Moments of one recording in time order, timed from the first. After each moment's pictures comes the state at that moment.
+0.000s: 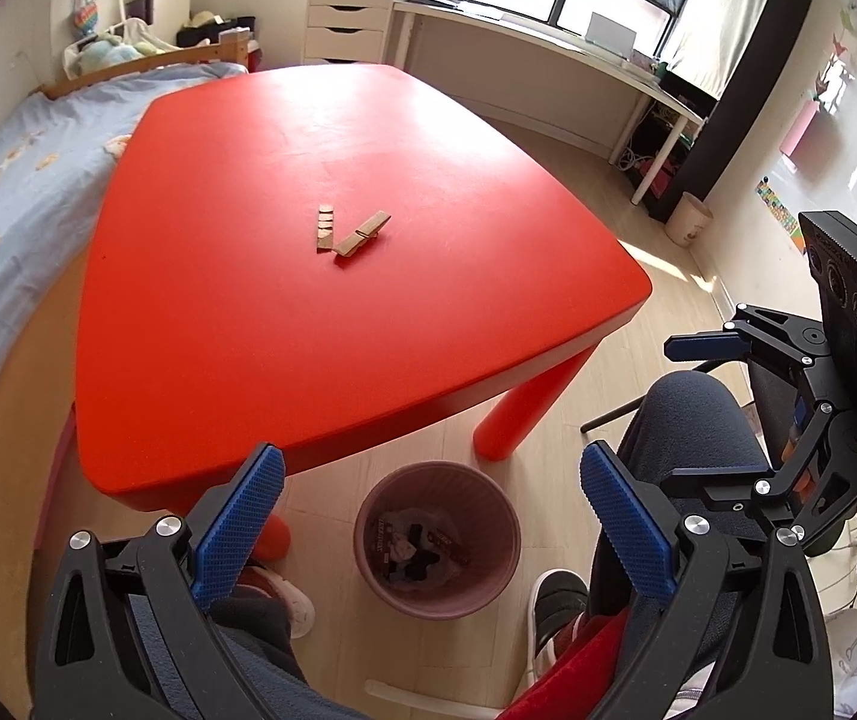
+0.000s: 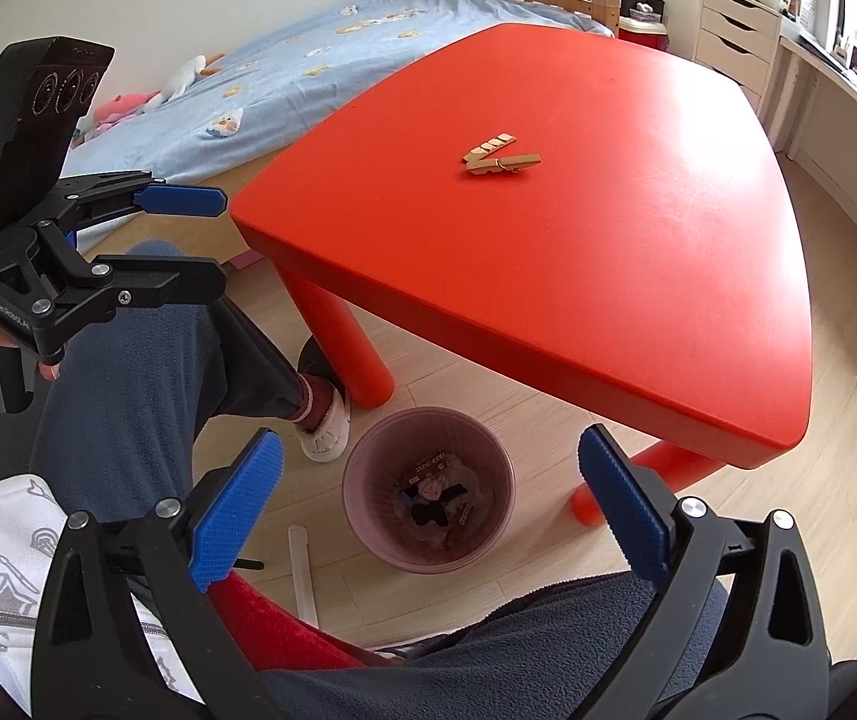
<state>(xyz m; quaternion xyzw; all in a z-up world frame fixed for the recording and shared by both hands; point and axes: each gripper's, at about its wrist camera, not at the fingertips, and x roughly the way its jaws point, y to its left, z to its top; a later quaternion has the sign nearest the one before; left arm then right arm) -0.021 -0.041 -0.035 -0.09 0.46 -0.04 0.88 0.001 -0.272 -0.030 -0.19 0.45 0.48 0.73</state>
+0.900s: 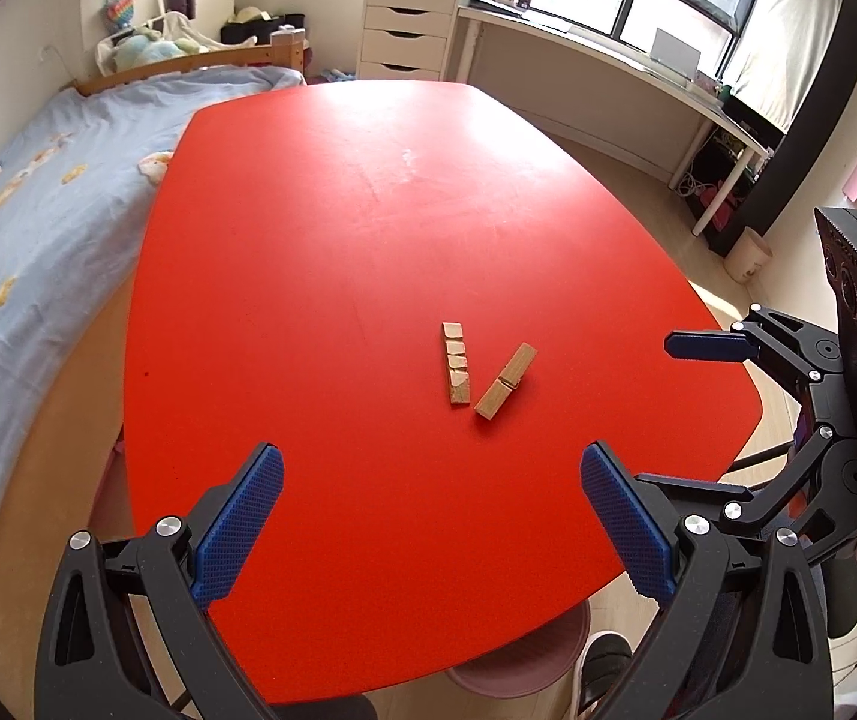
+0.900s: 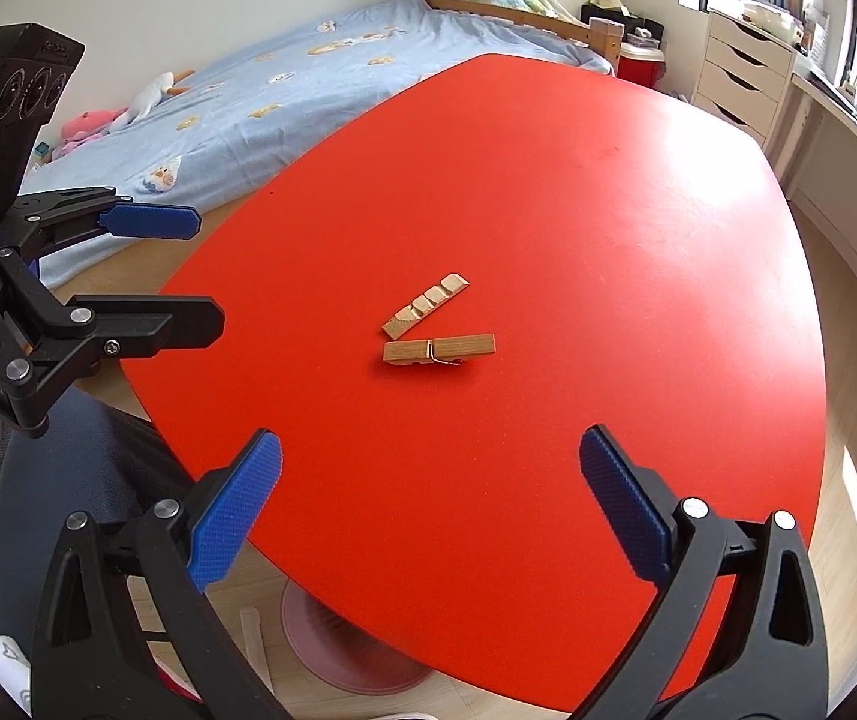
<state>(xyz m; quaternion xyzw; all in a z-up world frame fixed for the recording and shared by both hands) 0.084 0.034 -0.030 -0.10 0.47 0.02 0.88 0.114 -0.152 -0.033 -0.21 0.43 0.47 0.74</state>
